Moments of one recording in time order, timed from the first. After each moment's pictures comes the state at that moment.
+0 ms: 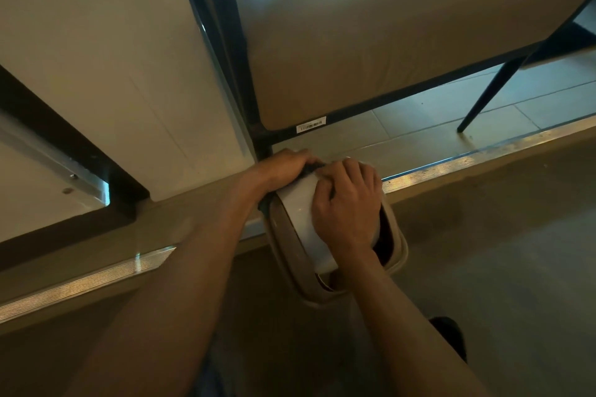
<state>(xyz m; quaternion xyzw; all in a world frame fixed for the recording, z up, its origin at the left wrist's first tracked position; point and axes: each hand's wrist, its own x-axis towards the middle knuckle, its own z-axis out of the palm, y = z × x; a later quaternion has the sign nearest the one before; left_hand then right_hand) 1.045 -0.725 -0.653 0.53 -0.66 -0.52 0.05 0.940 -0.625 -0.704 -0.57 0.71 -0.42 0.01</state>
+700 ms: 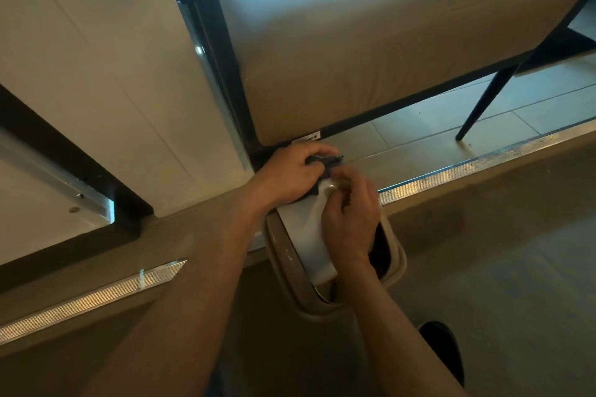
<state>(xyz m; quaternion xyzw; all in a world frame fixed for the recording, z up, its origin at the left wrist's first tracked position) 1.034 -0.717 -0.631 0.45 -0.78 -0.42 0.15 0.939 -0.626 -0.701 -0.48 0.65 -0.59 0.06</state>
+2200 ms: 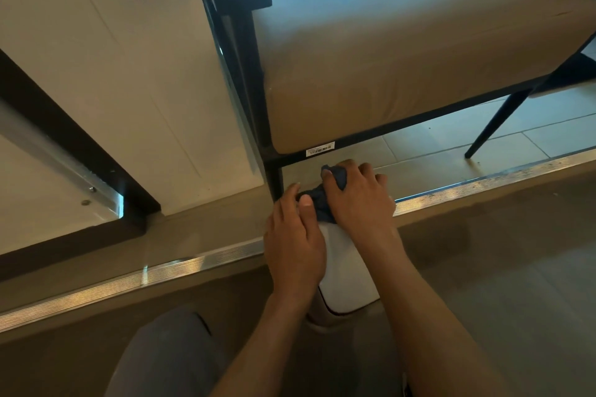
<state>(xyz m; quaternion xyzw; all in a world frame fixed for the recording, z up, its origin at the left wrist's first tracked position) 1.028 -0.619 -0.696 0.65 -0.59 -0.26 0.40 0.915 -0.665 -0.670 -0.56 0.79 -0.20 0.15</state>
